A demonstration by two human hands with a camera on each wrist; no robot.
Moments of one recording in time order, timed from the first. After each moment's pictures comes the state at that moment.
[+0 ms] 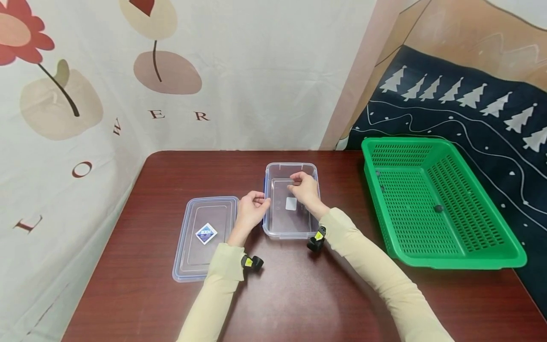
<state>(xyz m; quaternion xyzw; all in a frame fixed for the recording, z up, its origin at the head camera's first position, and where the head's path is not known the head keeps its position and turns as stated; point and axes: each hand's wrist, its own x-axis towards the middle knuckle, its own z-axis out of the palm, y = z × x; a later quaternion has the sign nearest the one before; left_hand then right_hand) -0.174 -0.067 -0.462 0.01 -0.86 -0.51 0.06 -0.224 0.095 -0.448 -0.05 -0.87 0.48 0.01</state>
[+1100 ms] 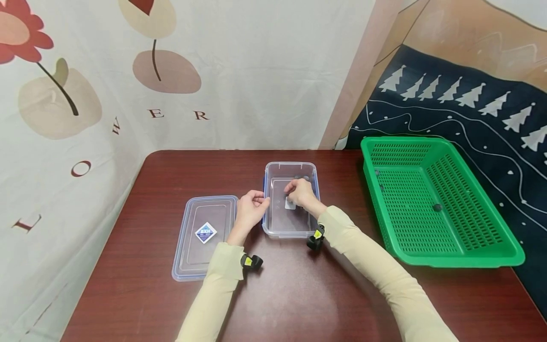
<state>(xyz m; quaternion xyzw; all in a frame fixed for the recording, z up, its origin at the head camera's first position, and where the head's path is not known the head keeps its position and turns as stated) -0.175 -0.067 -0.462 0.02 -0.86 -0.51 0.06 -0.225 0.093 -0.456 -0.02 -0.91 0.40 -0.09</state>
